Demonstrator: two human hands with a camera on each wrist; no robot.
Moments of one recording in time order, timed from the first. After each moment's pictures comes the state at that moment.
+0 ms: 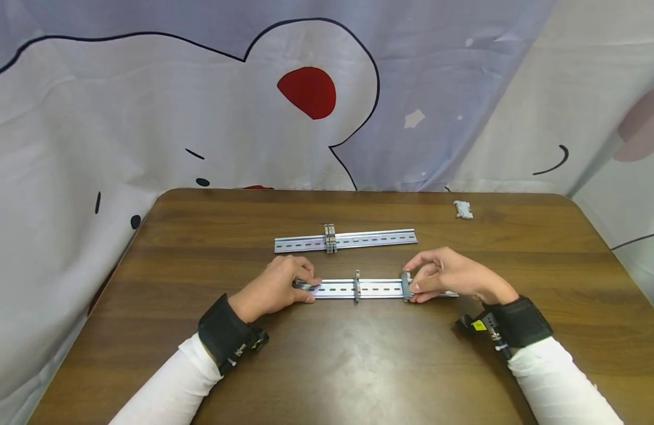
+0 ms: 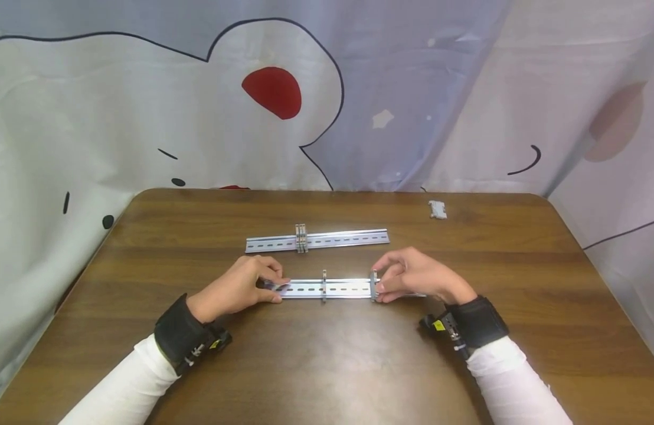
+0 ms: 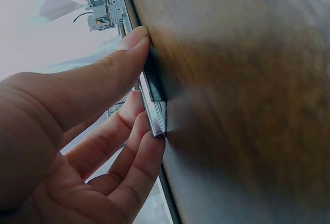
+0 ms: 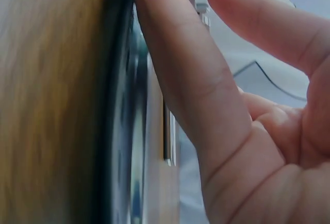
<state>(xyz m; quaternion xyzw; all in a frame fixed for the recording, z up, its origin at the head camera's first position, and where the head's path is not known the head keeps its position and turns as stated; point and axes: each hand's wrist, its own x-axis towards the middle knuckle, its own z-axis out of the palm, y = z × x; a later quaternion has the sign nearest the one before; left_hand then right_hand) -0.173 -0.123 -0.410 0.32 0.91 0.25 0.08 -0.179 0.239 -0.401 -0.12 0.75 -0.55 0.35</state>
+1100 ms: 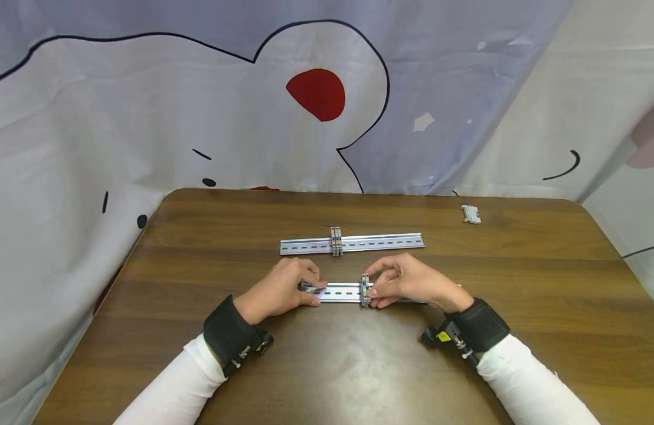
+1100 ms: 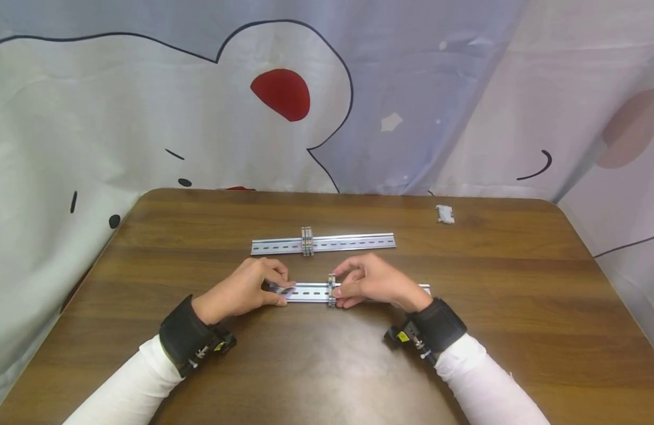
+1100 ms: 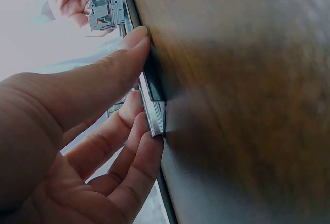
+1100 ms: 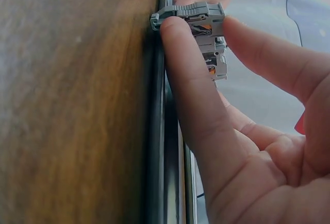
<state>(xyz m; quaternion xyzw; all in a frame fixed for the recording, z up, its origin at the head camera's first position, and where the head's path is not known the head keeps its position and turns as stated) -0.174 -0.125 -0.409 0.32 0.91 0.25 0.09 -0.183 0.159 -0.411 -0.13 0.72 -0.58 0.35</state>
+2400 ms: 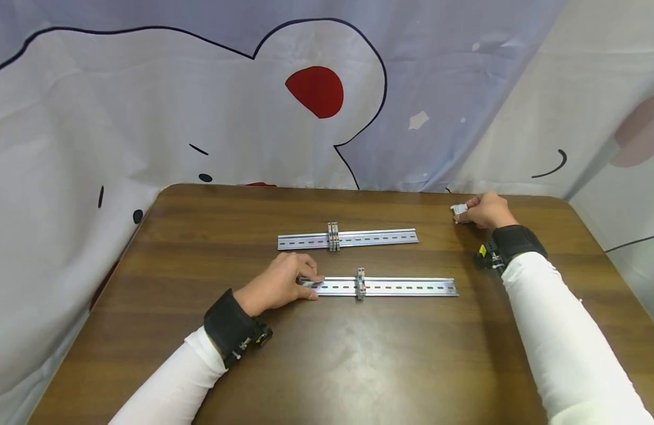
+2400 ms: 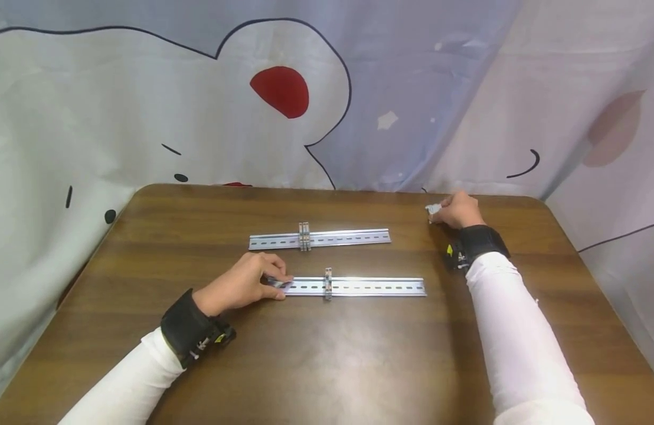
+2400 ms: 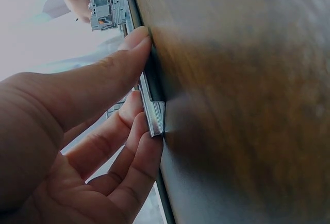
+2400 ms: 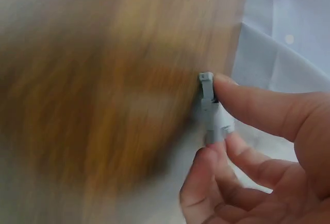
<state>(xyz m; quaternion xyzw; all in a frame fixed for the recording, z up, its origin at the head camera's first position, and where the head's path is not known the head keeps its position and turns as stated) -0.185 -0.119 -0.410 0.33 0.90 0.26 0.08 -0.297 0.330 -0.385 0.12 0.95 -0.25 0.10</state>
